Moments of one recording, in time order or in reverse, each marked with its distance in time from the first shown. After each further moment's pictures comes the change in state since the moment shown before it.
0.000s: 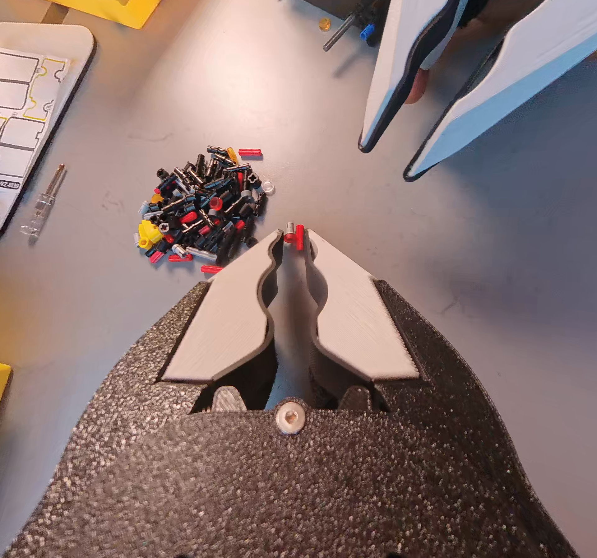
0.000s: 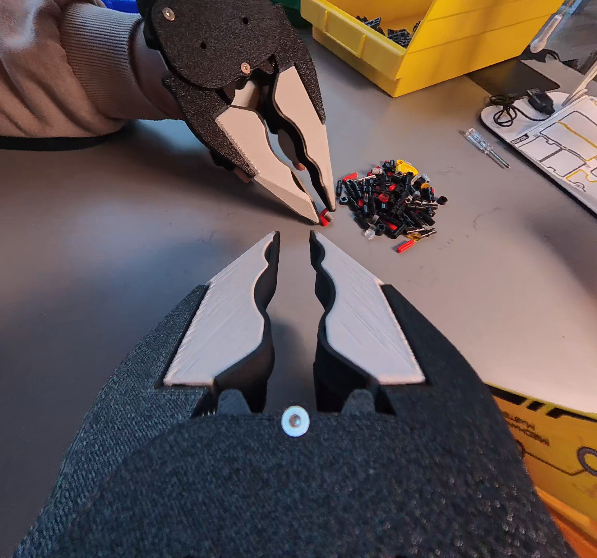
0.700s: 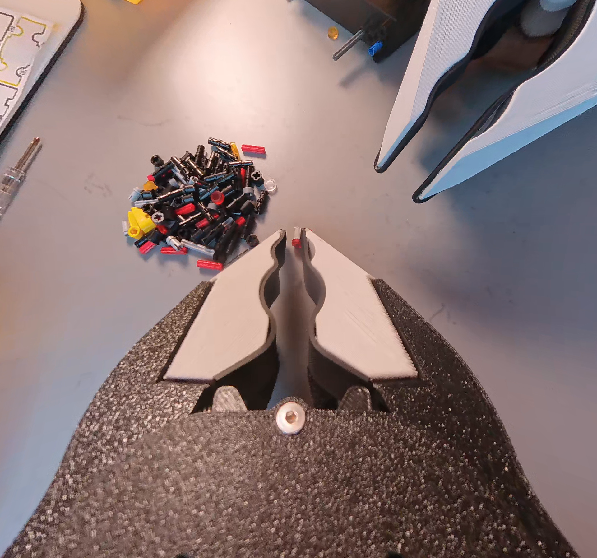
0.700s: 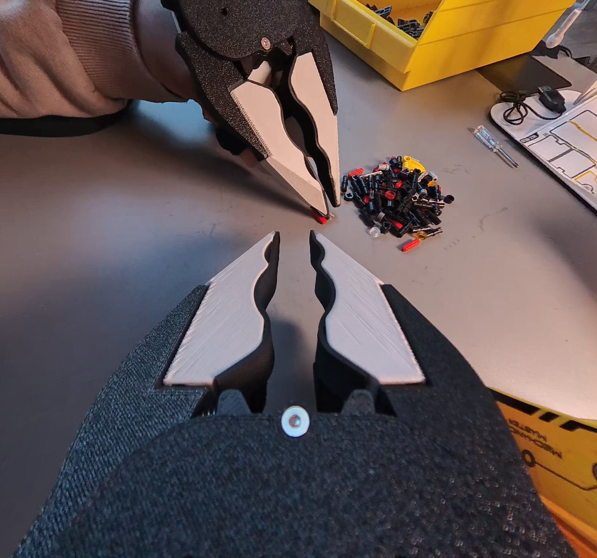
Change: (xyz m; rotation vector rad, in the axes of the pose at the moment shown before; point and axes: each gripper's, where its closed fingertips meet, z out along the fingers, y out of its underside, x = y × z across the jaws) left arm 0.000 -0.002 -0.002 0.000 0.063 -0.119; right arm -0.003 0.004 0.002 -0.025 -0.010 -0.024
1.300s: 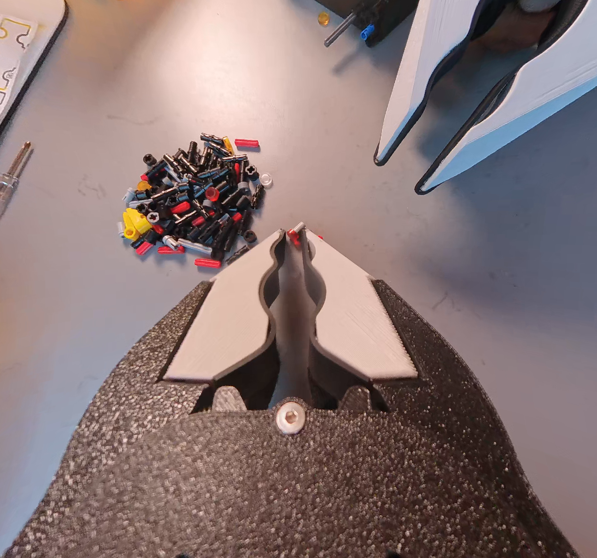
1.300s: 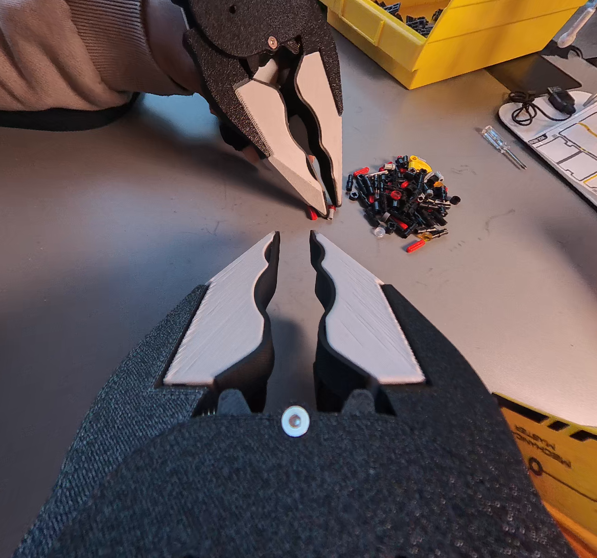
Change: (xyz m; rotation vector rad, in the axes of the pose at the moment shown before) left arm 0.001 0.005 0.001 -0.017 0.017 0.043; right arm -0.003 0.001 0.001 -0.009 -0.014 -0.012
